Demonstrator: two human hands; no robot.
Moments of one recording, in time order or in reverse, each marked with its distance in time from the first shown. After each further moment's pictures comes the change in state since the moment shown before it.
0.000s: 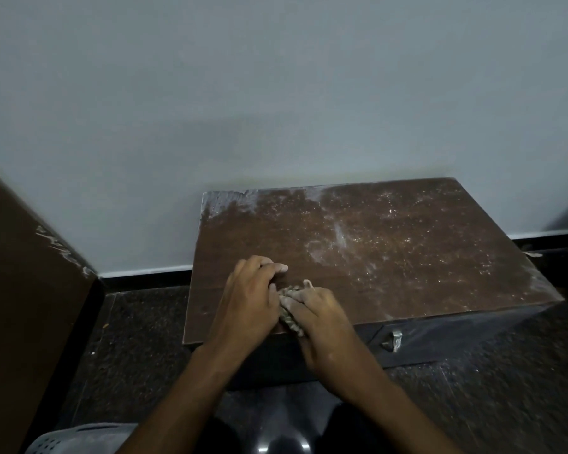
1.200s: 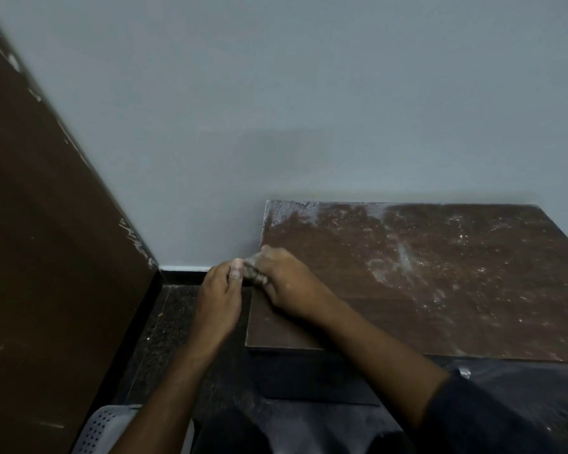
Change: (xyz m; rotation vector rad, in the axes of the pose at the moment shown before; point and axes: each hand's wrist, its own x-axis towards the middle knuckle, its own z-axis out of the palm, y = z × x) left_hand -0.015 -0.103 -0.061 -0.241 0.243 -0.463; right_hand 0.161 -0.037 0.082 -0.010 -0.189 -0.300
